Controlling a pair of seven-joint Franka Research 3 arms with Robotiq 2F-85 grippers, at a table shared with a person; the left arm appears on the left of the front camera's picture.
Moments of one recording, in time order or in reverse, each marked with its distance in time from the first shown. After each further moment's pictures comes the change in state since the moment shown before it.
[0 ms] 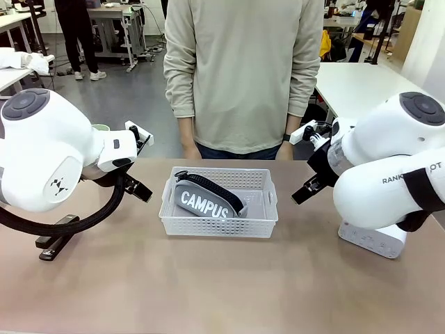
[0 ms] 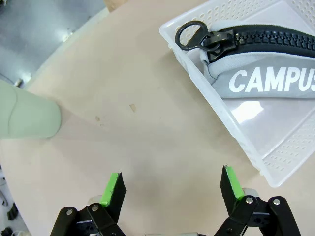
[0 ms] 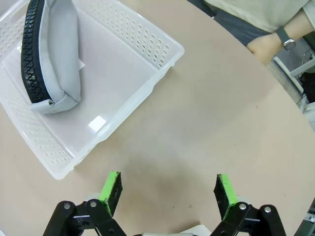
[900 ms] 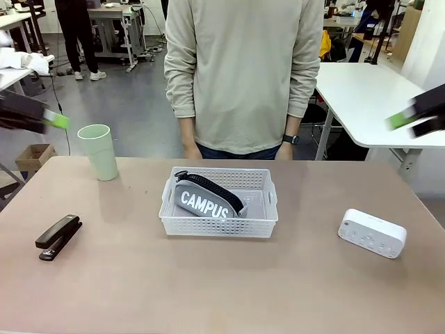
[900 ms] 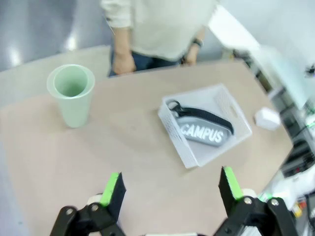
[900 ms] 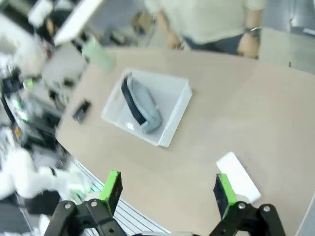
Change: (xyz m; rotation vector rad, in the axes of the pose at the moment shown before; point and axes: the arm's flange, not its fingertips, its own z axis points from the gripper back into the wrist) left arm -0.081 0.163 0.216 -0.389 -0.392 0.430; right arm -0.075 -0.130 0.274 0.398 -0.233 -0.600
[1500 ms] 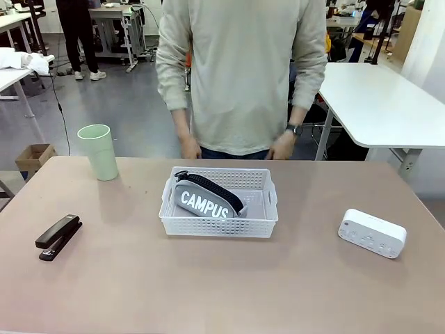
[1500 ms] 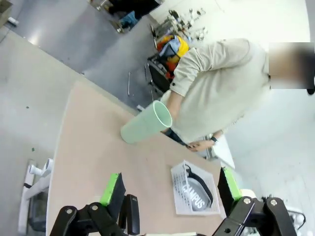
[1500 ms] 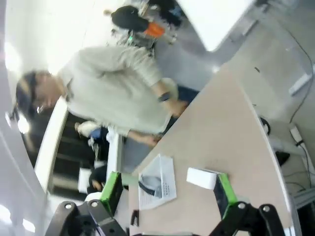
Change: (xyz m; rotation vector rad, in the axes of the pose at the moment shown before) left arm -0.117 0.157 0.146 -0.031 -0.479 0.553; right arm -0.175 -0.201 0.192 0.089 -0.555 -0.774
